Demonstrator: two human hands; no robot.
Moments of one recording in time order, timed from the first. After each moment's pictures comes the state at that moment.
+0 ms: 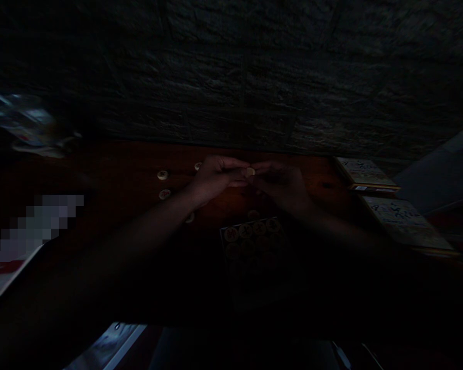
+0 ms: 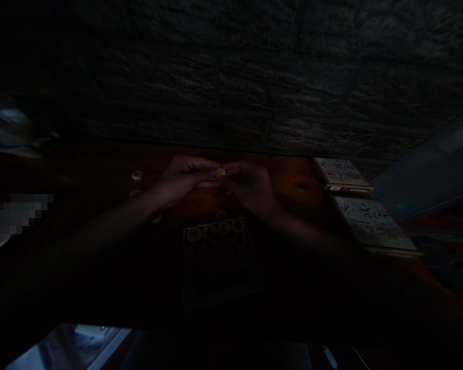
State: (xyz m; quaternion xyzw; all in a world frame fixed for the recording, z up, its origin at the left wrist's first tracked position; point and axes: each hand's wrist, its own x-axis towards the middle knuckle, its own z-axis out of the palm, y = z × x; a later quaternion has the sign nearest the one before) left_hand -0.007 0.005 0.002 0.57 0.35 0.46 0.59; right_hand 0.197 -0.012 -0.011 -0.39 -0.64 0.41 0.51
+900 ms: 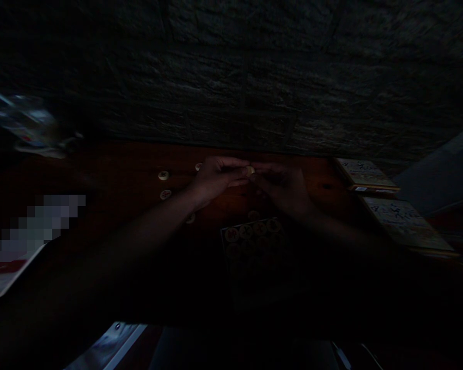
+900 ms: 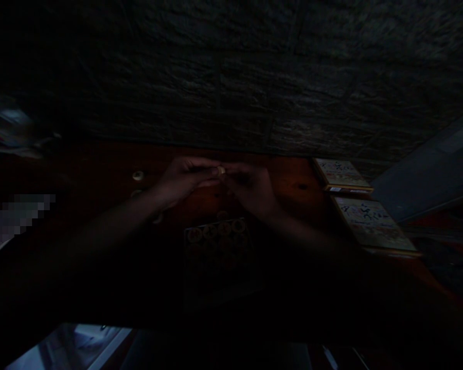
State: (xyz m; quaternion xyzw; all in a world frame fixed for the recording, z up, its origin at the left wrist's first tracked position) left_hand -0.005 0.000 0.005 0.54 0.35 0.48 0.59; right_hand 0.195 -0.019 -0.007 -0.41 -0.66 0.37 0.51
